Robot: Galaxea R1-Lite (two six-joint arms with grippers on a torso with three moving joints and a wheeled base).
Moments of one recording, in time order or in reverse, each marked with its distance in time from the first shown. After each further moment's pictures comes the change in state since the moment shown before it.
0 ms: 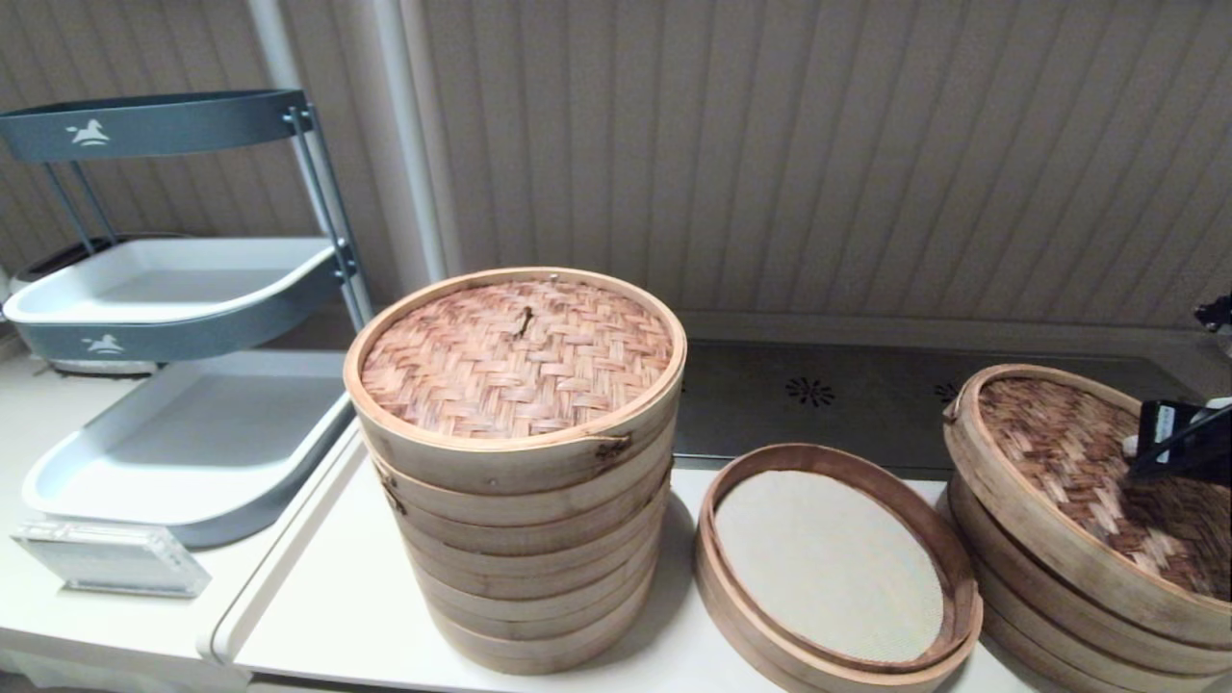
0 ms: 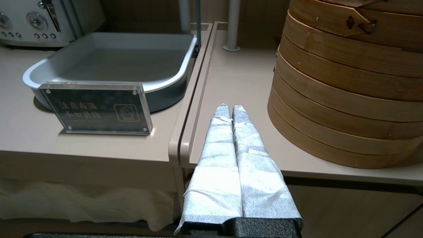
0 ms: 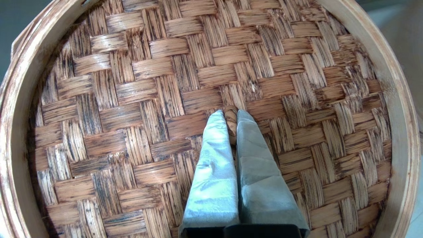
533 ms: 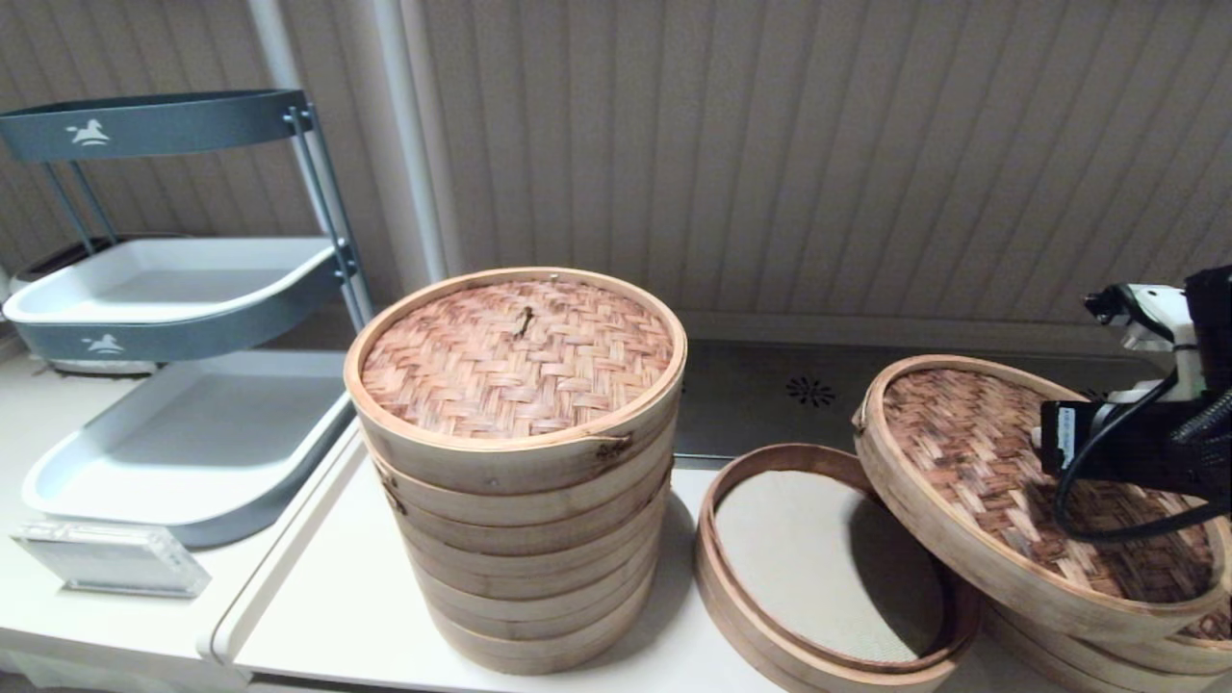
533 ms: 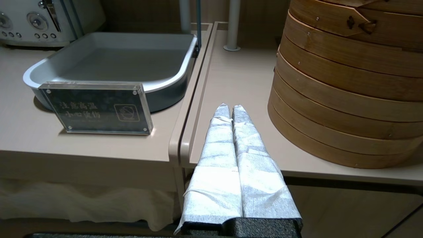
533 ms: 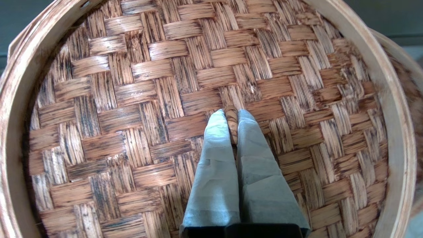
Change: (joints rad) left arm 0.000 0.000 0.000 0.000 0.000 0.000; right arm 0.386 -0.056 0.003 0.032 -0.244 0.091
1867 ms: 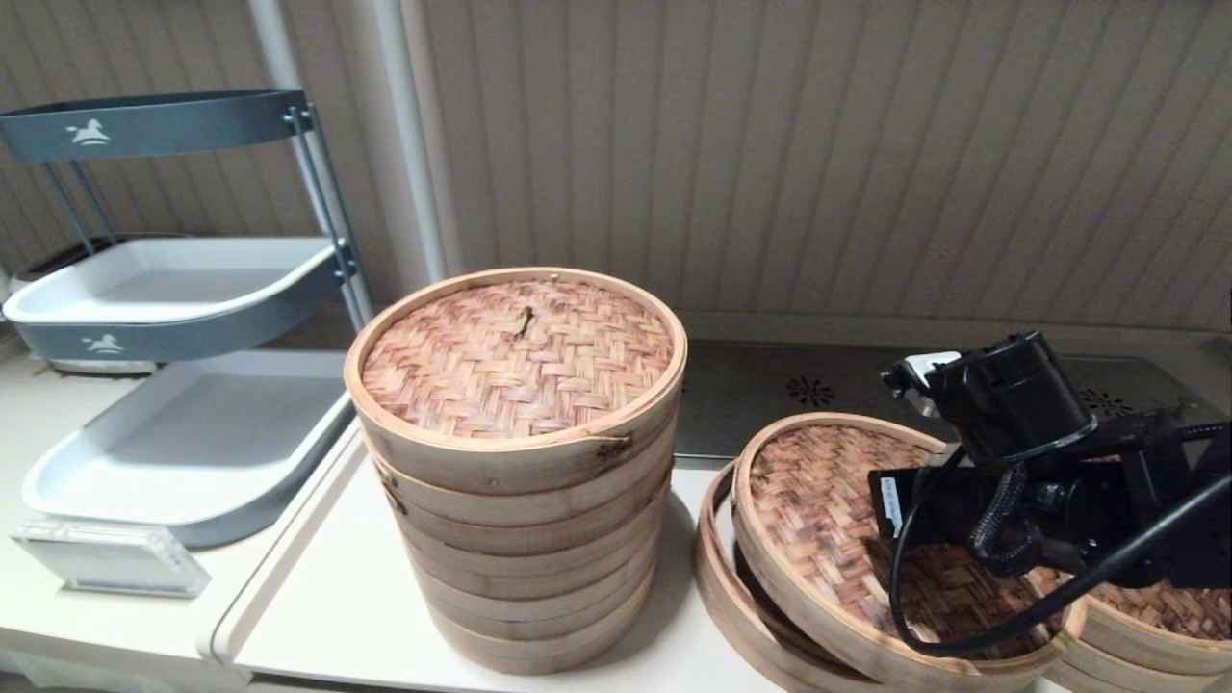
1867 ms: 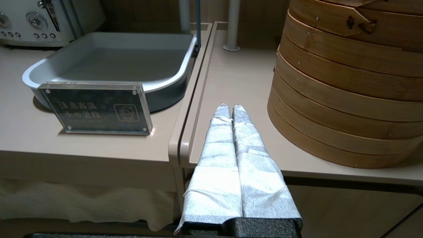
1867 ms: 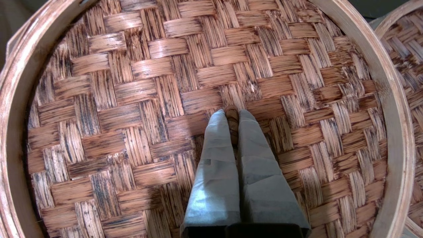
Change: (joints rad) left arm 0.000 0.000 0.000 0.000 0.000 0.000; right arm 0.392 0.185 0.017 -0.014 -0.180 0.155
